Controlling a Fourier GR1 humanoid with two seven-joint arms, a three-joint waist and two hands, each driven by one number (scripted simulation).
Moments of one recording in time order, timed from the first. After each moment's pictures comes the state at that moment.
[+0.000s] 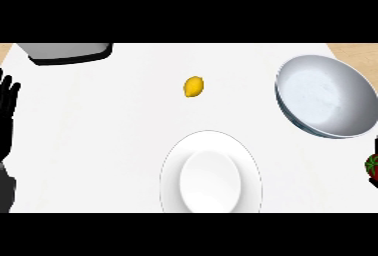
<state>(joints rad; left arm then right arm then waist) -0.18 0.33 0.30 -1.51 0.15 0.05 -0.02 -0.08 -0.72 -0.13 -1.25 0.91 0.27 -0.21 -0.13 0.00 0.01</state>
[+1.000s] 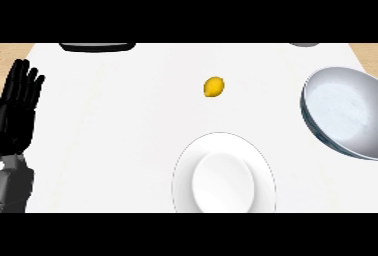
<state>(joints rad) -0.23 0.30 0.23 -1.51 0.13 0.02 -0.02 -0.14 -1.29 -0.70 -0.61 0.49 0.36 -0.88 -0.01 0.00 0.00</state>
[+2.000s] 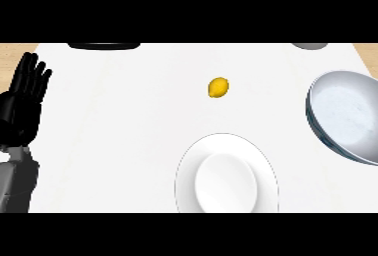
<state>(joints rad) -0.28 0.30 0.22 -1.48 0.12 0.01 0.00 -0.43 -1.22 -0.43 -0.90 0.26 0.64 -0.46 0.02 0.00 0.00</state>
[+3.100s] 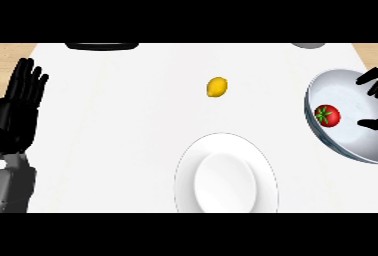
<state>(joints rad) -0.24 0.29 0.23 -1.51 0.12 0.00 -0.02 -0.50 -0.71 -0.18 -1.00 0.41 0.40 -0.10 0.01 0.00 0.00</state>
